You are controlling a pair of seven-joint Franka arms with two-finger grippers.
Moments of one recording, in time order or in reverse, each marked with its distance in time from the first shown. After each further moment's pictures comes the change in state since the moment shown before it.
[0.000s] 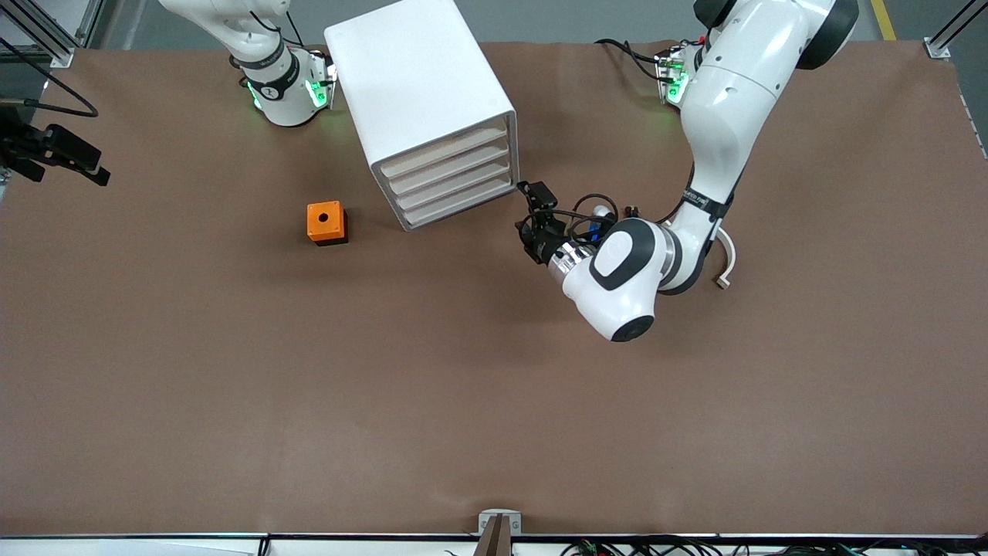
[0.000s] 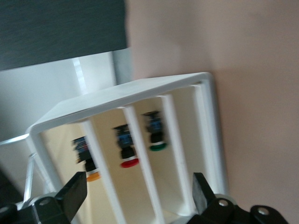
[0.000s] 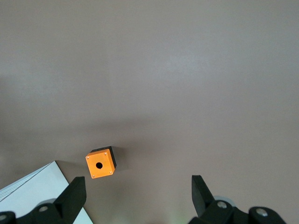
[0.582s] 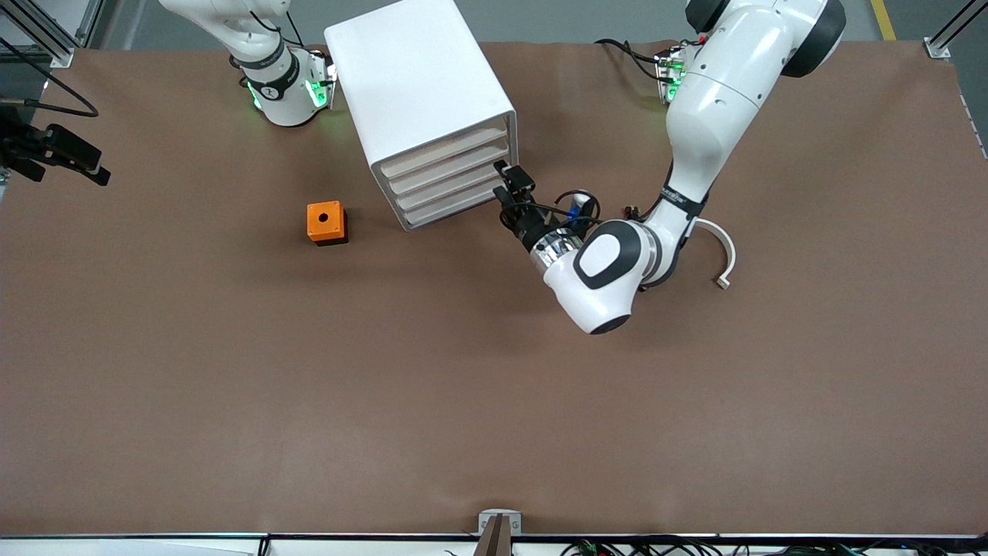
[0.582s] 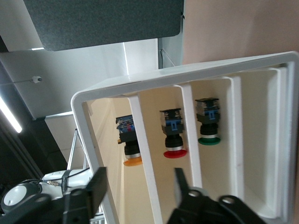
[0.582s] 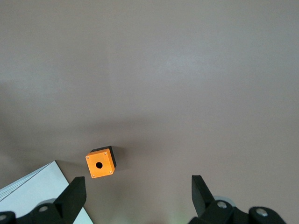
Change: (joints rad) left arm -0.037 0.023 -0.021 0.002 -0.142 -0.060 -0.091; right arm 0.000 0.000 0.000 0.000 0.000 -0.001 0.000
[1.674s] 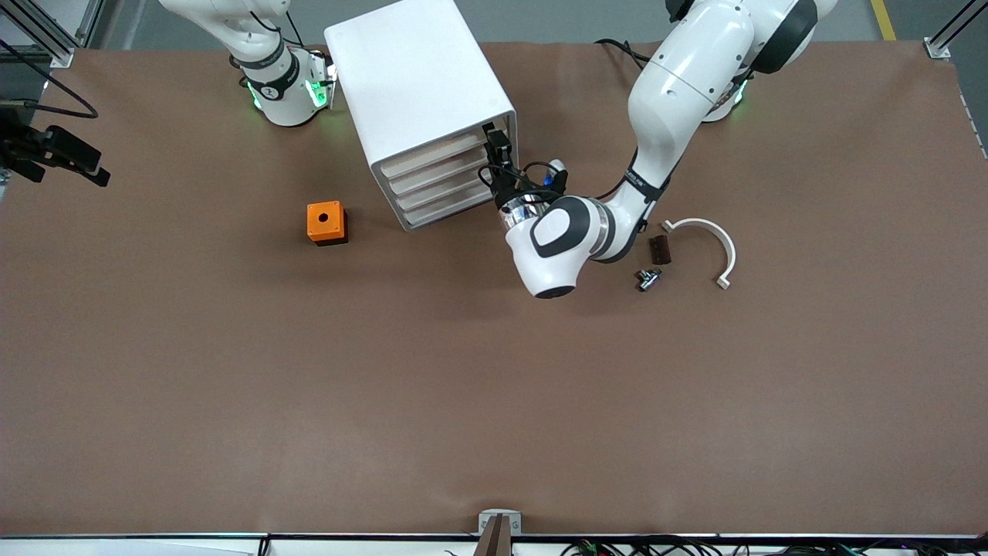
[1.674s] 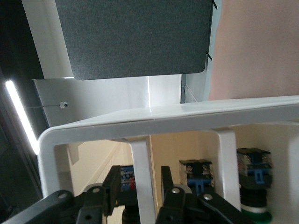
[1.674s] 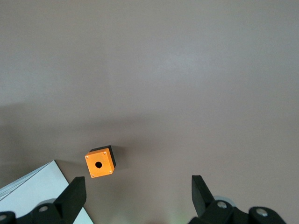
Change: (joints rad) left arm -0.117 0.009 -0.008 -0.072 -0.001 -0.076 -0.020; right arm 0.000 0.025 -0.003 0.002 -0.001 -0.004 0.000
